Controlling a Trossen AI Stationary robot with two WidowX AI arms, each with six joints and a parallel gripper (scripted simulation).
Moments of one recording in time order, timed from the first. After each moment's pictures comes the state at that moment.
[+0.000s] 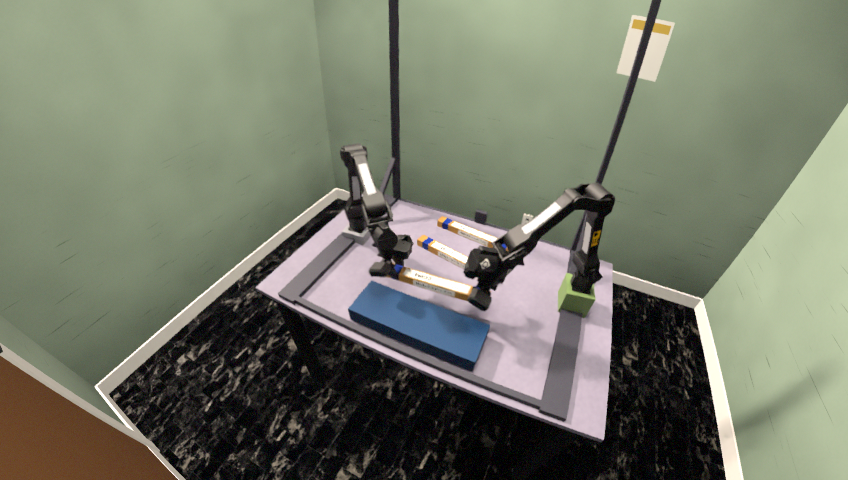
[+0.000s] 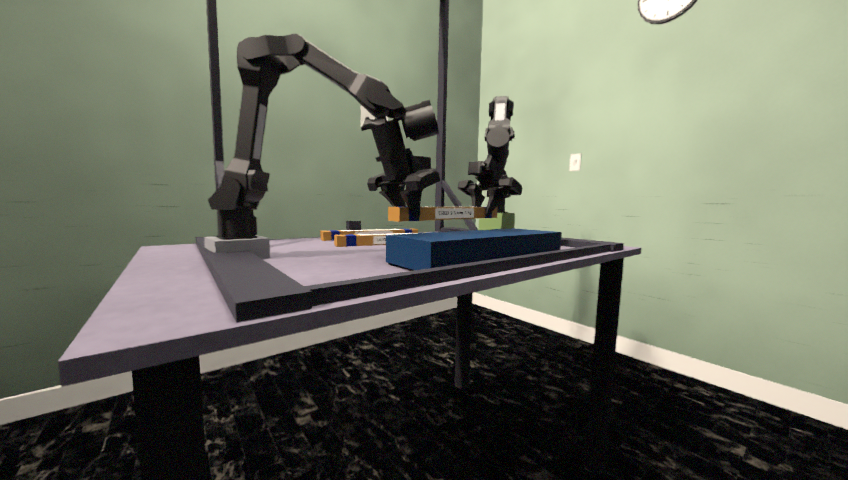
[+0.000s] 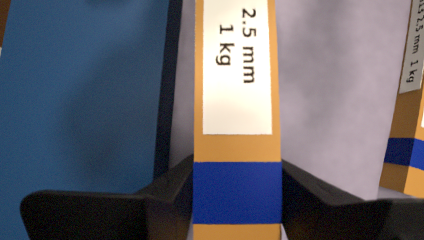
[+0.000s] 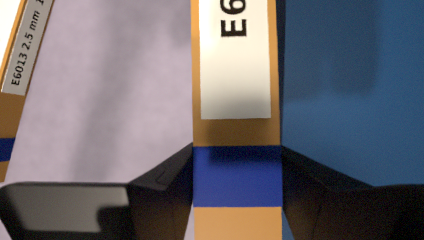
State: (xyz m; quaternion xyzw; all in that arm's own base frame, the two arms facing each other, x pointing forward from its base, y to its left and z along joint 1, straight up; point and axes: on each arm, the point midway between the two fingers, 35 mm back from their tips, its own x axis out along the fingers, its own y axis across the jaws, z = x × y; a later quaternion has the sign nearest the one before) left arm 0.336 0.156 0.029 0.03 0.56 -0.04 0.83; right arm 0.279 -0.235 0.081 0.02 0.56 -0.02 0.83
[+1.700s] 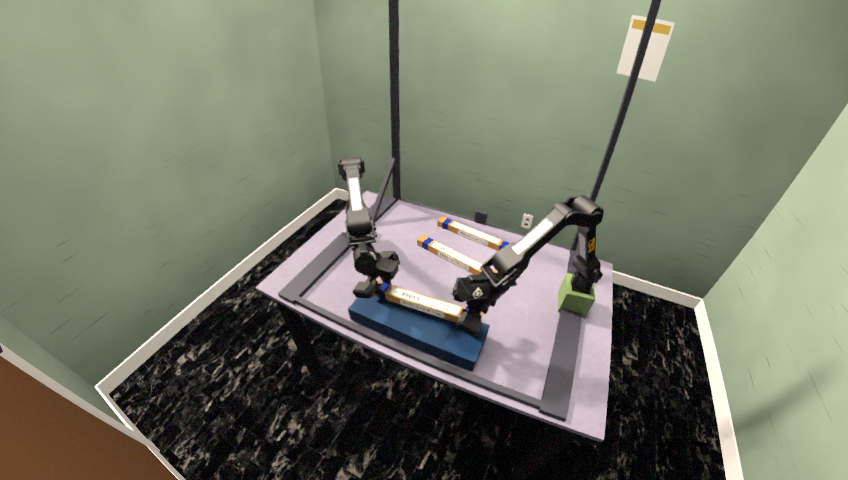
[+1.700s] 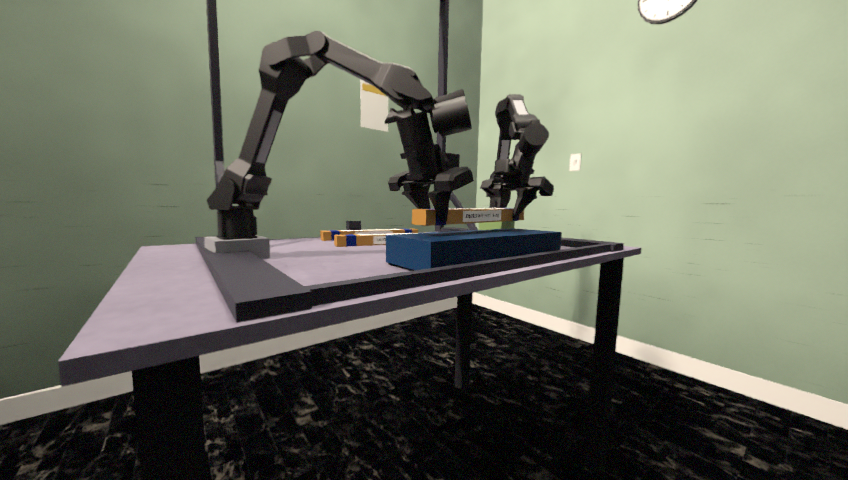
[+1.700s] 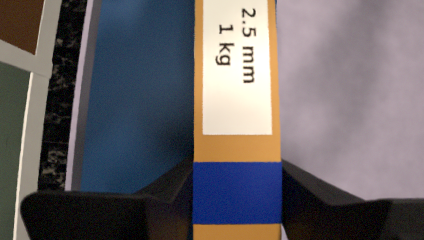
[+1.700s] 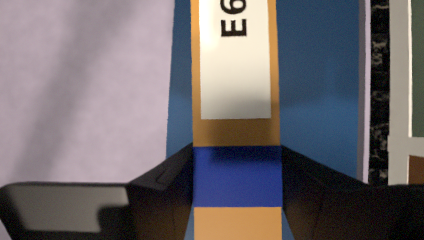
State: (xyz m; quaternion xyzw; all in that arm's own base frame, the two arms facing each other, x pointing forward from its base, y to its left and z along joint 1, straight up) left arm 0.346 0.244 0.026 0.02 0.56 -0.04 0.83; right arm 0.271 -0.323 0.077 0.03 0.56 -0.02 0.83
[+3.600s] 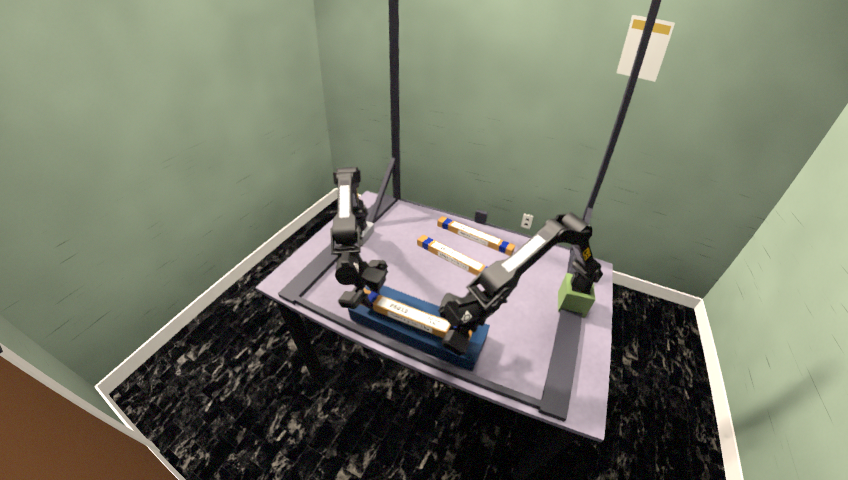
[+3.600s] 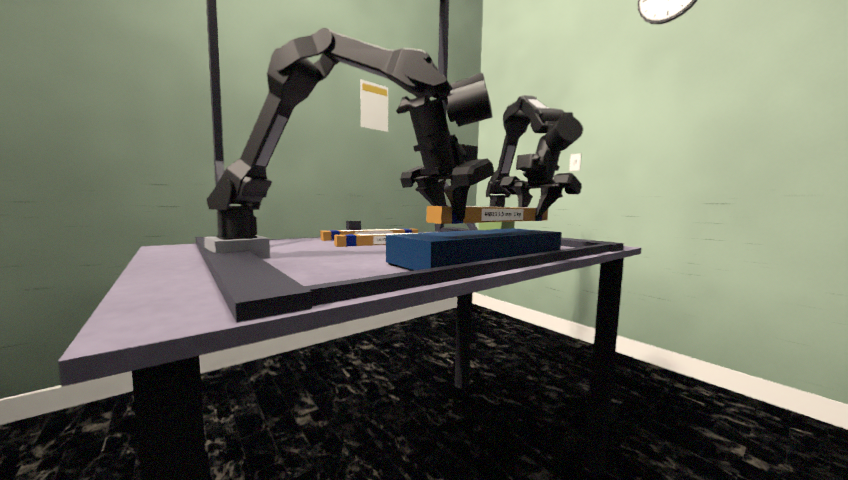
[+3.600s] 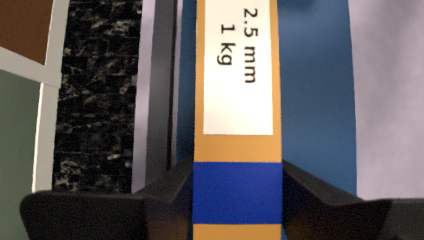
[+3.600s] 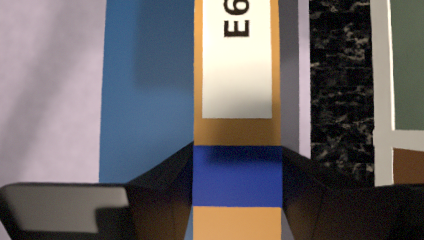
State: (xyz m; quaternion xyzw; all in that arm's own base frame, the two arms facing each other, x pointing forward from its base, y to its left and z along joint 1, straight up) left arm 0.362 0.312 0.029 0.03 0.56 -0.06 0.83; right arm 0.257 -0.377 0.084 0.03 0.56 -0.03 0.83
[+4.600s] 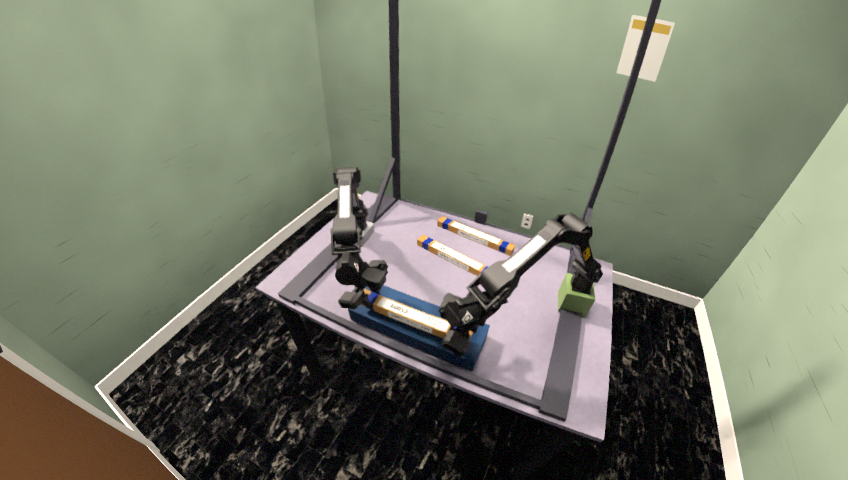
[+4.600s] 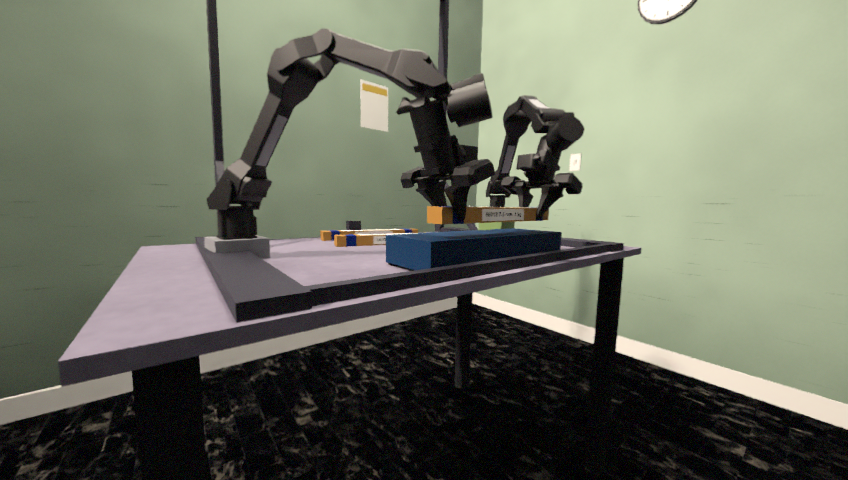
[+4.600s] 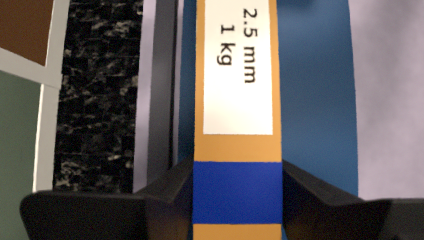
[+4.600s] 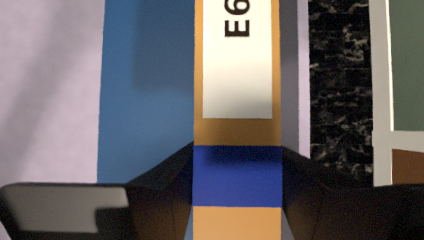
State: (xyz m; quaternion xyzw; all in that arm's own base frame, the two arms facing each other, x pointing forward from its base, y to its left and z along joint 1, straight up) left arm 0.362 0.313 0.029 0.03 0.55 -0.06 0.83; right arm 0.258 -0.378 0.083 0.03 0.56 -0.03 0.83
